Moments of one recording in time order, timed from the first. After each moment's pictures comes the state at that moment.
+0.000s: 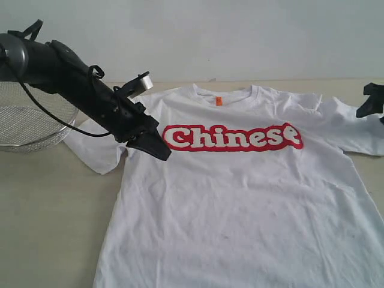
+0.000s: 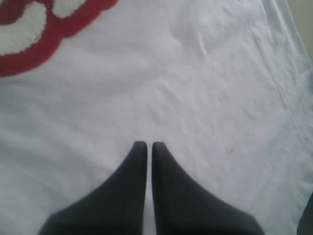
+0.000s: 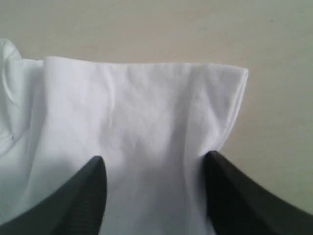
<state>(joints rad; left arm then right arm) -0.22 2.23 -1.55 -0.90 1.11 0.94 -0.52 2.39 -1.77 0.69 0.78 -0.58</state>
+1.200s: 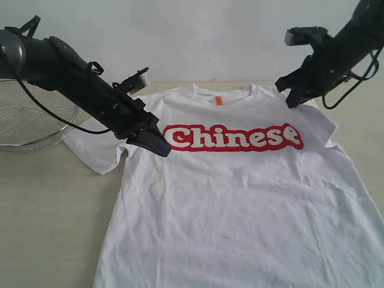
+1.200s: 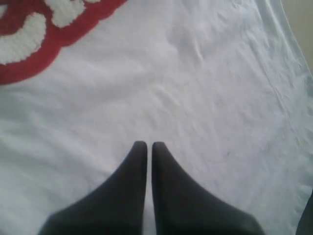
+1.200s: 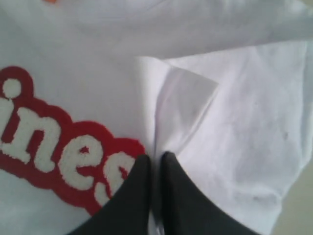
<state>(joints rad) -0.22 2.22 -1.55 -0.91 1.11 0.94 -0.10 2.19 -1.74 0.38 0.85 -0.55</state>
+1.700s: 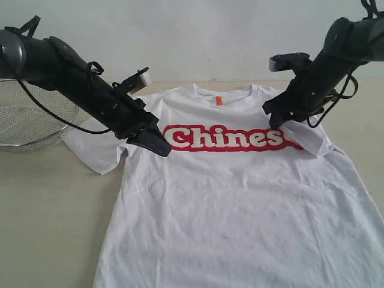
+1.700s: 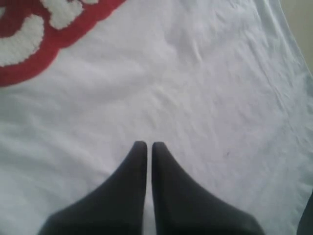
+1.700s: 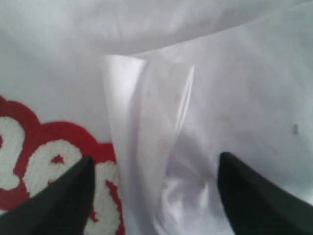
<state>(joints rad) -0.22 2.22 -1.55 -0.91 1.11 0.95 -0.05 2.27 -1.74 0.28 0.79 -0.45</state>
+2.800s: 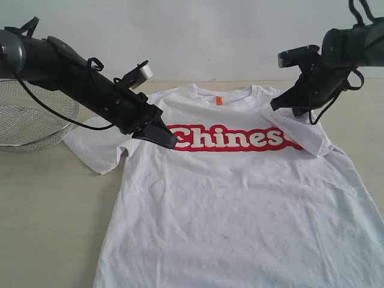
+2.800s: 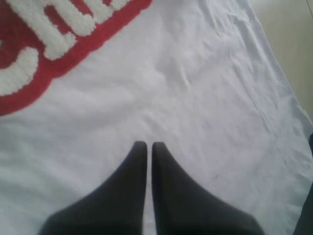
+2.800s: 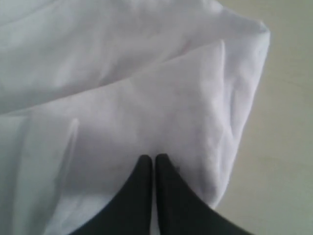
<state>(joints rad) -0.22 2.22 -1.55 -1.00 1.09 0.98 -0.05 2.31 -1.74 -0.03 0.59 -0.19</state>
